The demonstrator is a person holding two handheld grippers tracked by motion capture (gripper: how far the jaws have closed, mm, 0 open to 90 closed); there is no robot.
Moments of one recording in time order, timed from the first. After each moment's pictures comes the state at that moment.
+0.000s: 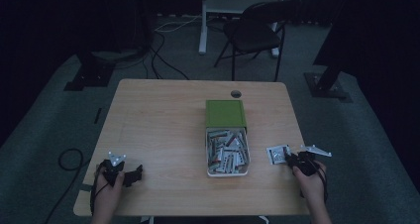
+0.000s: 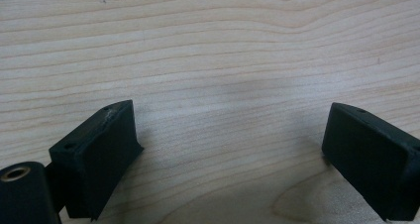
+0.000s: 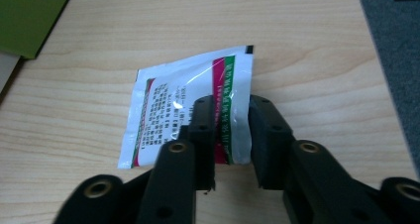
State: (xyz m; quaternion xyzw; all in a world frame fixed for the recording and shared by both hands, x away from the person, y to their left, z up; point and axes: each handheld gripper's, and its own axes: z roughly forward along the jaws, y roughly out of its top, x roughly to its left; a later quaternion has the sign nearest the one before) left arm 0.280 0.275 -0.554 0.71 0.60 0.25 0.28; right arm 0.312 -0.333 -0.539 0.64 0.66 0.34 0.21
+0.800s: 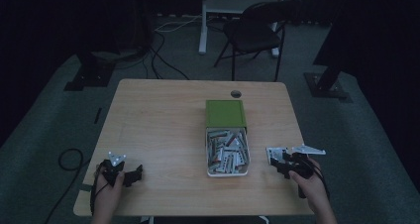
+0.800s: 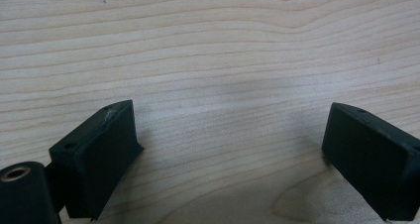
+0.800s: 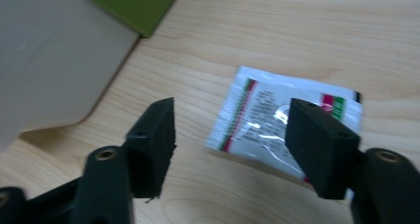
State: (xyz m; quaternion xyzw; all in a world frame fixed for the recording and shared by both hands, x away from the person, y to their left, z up) left arm 0.280 0.275 -0.554 0.71 0.60 0.25 0.28; right arm 0.306 -0.312 -0.525 0.52 0.74 0.39 0.15
